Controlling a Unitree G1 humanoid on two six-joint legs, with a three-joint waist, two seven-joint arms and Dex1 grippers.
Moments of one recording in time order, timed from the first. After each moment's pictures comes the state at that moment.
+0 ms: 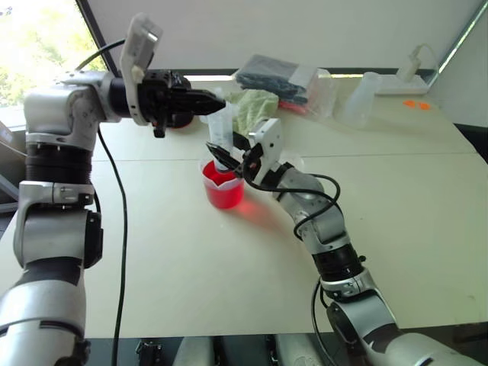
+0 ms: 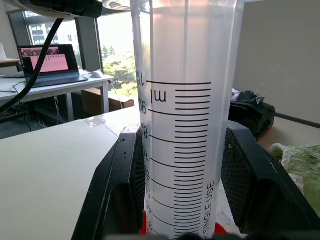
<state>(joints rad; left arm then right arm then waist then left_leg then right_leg) -1.22 0.66 -0.01 0.46 -0.49 0.74 -1.49 -0.67 -0.06 0.20 0.07 0.22 0.19 0.52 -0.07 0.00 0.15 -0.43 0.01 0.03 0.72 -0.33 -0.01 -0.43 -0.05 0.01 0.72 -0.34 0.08</state>
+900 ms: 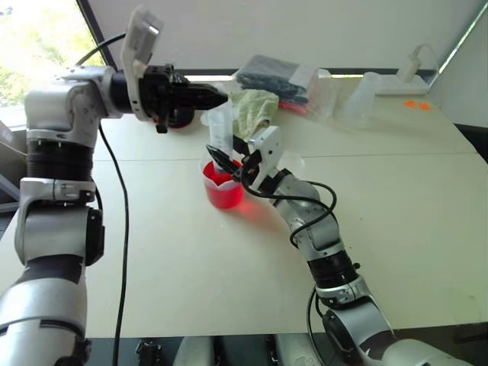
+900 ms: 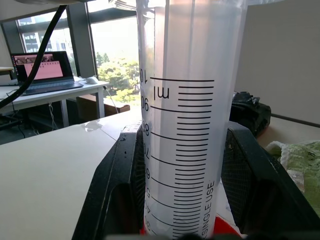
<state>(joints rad) -1.26 0.65 -0.01 0.49 -0.50 0.71 -1.46 -0.63 -0.02 0.19 0.06 0.20 0.17 0.50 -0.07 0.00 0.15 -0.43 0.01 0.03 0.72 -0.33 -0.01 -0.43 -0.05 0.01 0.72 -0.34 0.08</state>
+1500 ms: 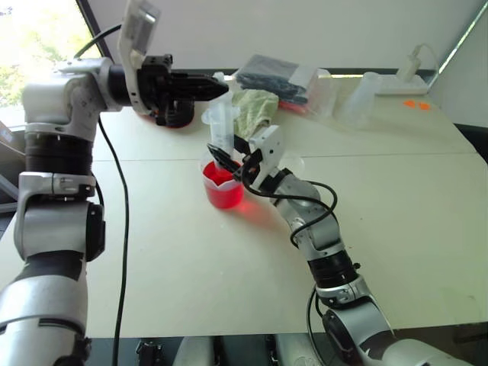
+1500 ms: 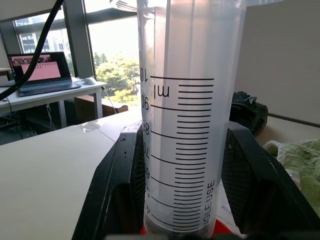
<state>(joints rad) -1.28 0.65 0.00 0.51 -0.50 0.69 -1.46 -0.63 -0.02 0.19 0.06 0.20 0.17 0.50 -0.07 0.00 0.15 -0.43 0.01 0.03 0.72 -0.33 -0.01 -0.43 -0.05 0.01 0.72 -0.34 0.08</state>
